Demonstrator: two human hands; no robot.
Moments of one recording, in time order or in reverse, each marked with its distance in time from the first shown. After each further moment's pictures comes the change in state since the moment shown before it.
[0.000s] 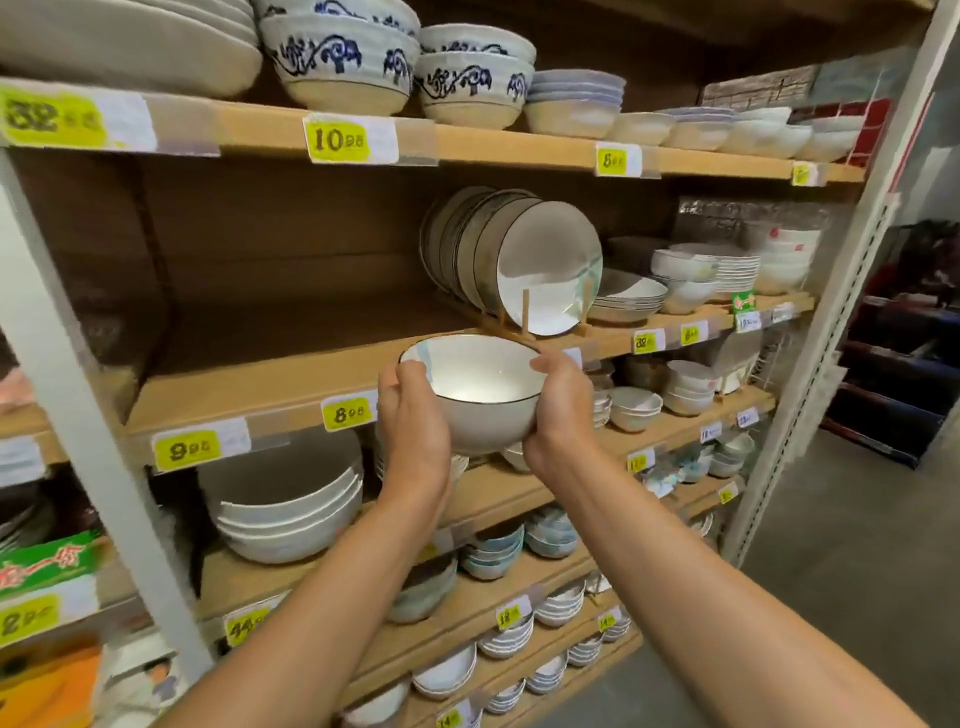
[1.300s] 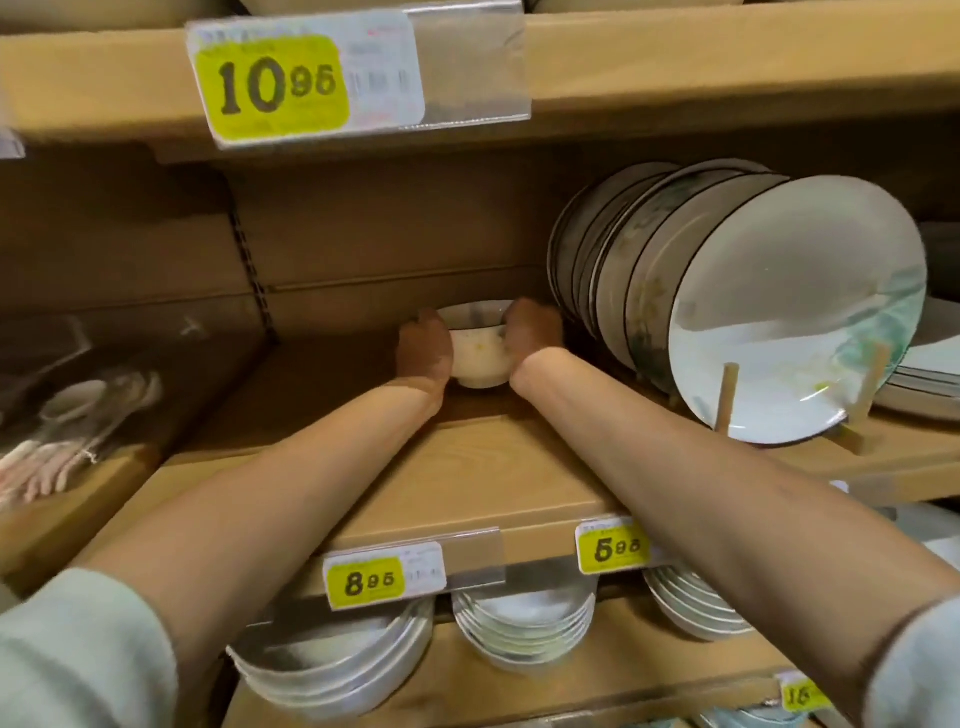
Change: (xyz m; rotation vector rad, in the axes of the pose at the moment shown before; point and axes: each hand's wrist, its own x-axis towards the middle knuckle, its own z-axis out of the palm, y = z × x) left_hand 0.350 -0.019 0.021 0.603 0.328 -0.029; right_hand 0.271 0.040 0.211 -0.324 -0.275 0.059
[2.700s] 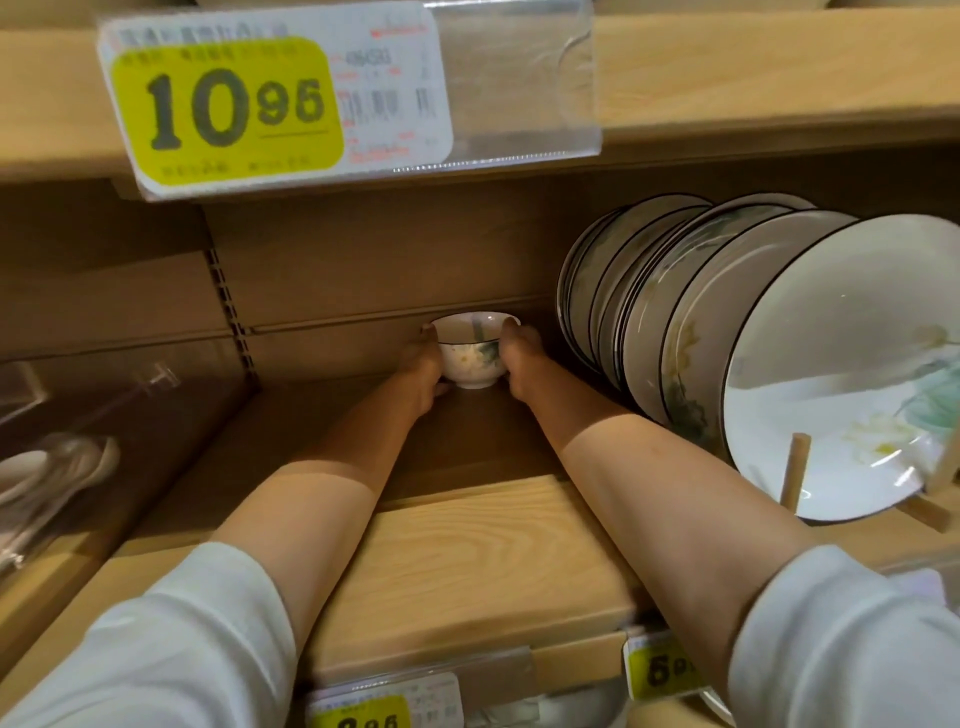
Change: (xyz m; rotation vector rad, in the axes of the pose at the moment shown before) left_hand 0.100 0.002 0.030 -0.277 -0.273 -0.112; right_hand 0.095 0.009 0.041 -0.122 -0.067 -0.029
